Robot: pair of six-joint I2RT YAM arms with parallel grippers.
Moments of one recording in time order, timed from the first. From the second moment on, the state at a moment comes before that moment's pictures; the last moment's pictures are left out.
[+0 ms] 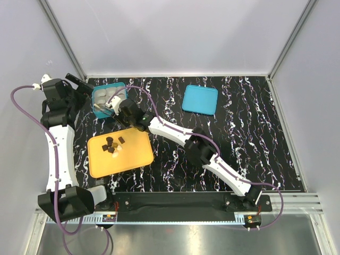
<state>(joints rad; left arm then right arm) 0.27 1.18 1.30 -0.57 0.07 -0.75 0.99 2.70 2.50 -0.26 0.01 -0.12</state>
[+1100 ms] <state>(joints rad) 0.27 1.16 1.30 -0.57 0.06 -0.72 0.99 2.56 2.30 -0.23 0.02 -0.13</state>
